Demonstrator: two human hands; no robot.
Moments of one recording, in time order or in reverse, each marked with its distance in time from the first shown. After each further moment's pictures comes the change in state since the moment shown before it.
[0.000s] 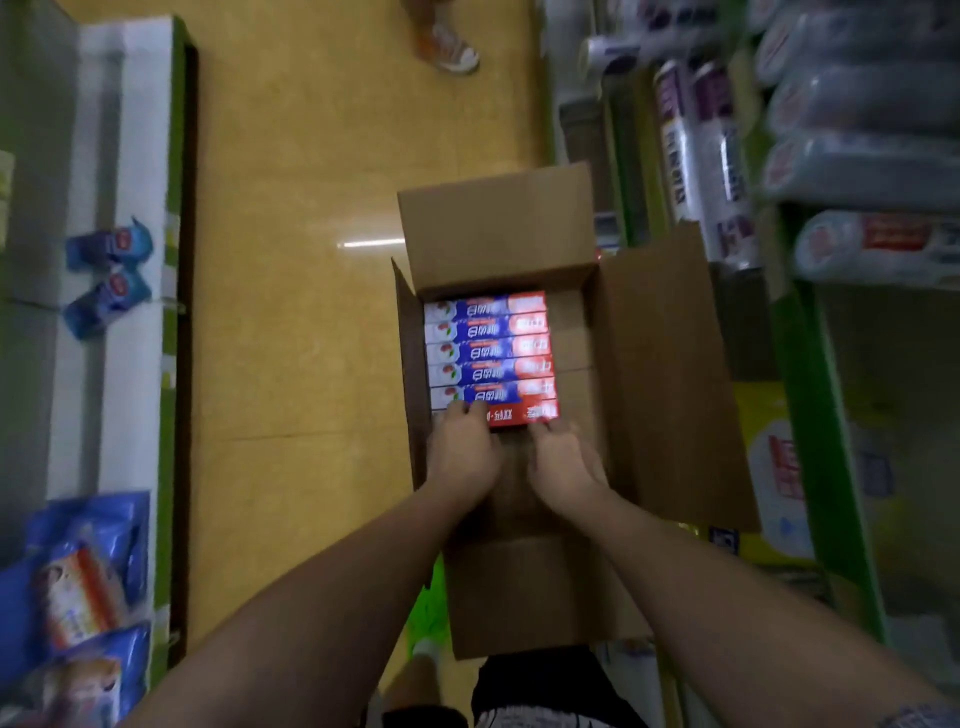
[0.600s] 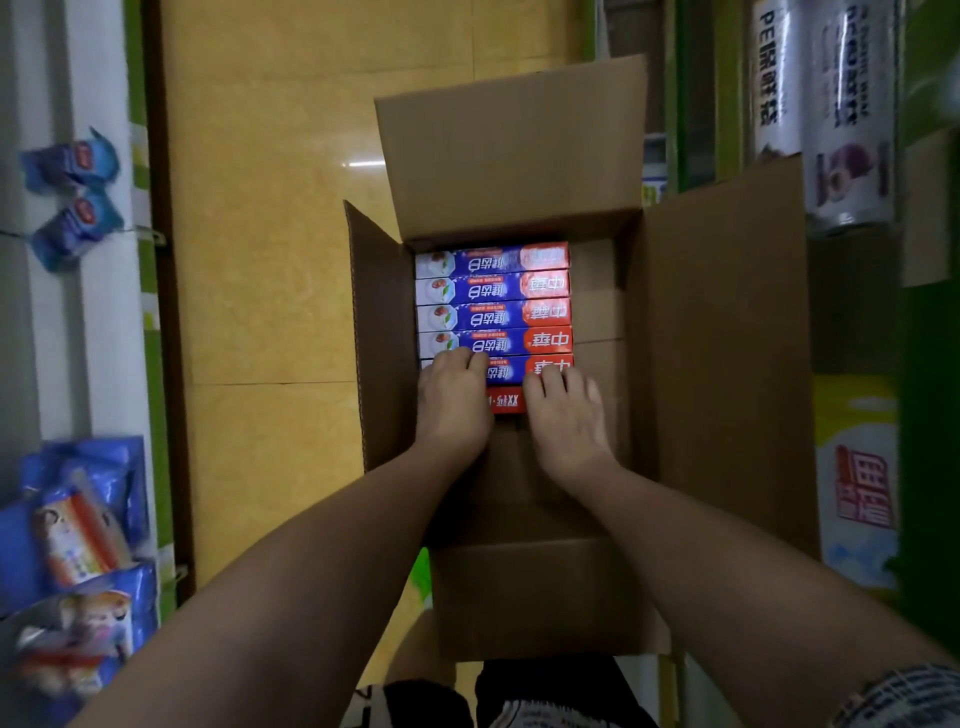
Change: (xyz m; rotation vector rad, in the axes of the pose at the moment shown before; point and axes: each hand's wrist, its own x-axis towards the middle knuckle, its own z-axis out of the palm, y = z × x) left_hand 0.074 -0.017 0.028 0.195 0.064 0.091; right_hand 0.068 0.020 0.028 -0.267 0.105 -0.198
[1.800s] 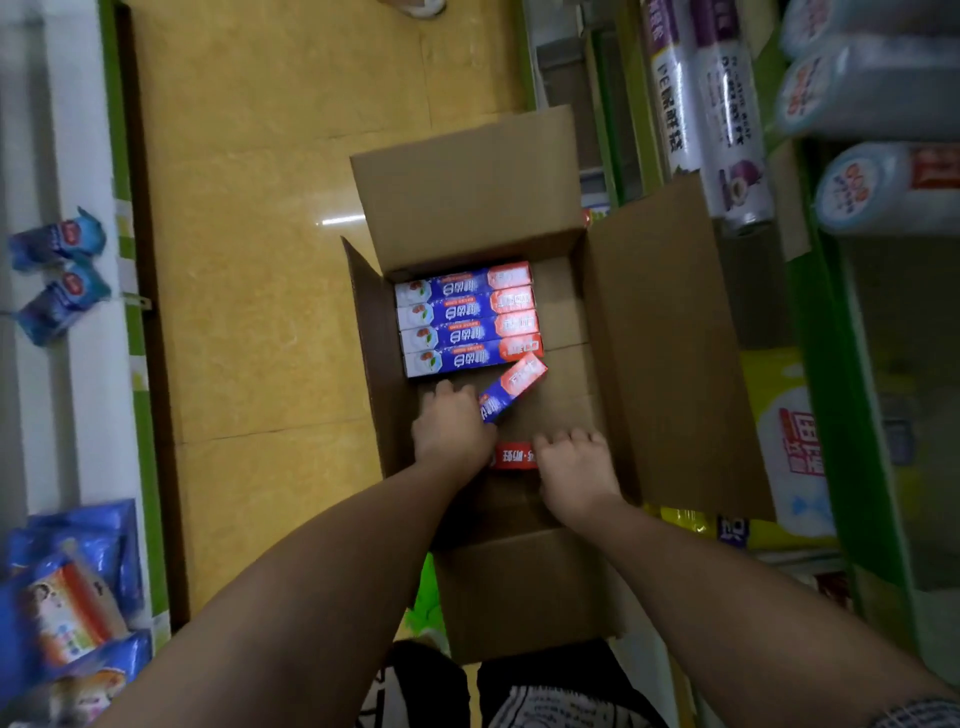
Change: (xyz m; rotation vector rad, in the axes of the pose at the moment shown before) left_hand -0.029 0.027 -0.028 0.043 -0.188 -0.109; right_hand -0.062 0.002 -0.003 -0.069 -0.203 0.128
